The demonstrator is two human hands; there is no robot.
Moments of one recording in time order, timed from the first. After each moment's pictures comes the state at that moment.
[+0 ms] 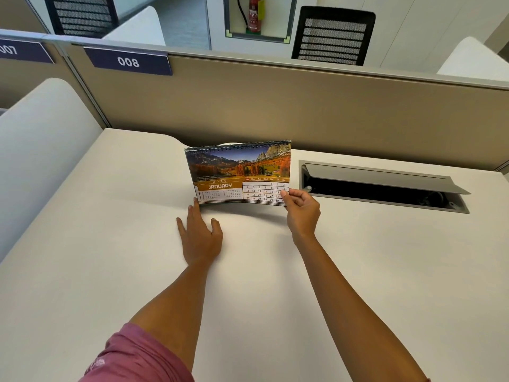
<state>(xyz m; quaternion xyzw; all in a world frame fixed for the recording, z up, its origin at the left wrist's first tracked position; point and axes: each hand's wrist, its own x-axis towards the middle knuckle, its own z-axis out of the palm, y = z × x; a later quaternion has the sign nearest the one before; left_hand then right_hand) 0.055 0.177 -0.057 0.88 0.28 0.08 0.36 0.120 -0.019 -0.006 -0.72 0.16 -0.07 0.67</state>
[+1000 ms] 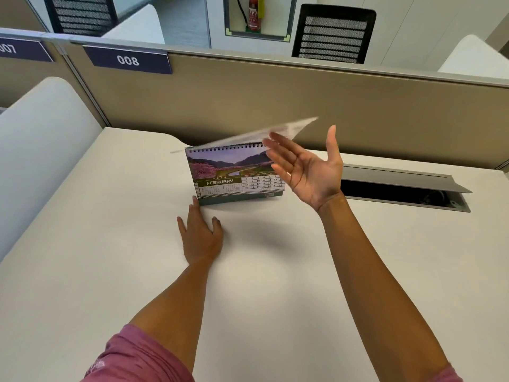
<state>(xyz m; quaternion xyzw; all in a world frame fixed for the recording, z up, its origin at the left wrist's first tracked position) 0.051 0.178 -0.054 0.88 0.25 0.11 0.39 0.142 -0.035 0.113 -0.34 -0.07 0.30 0.89</state>
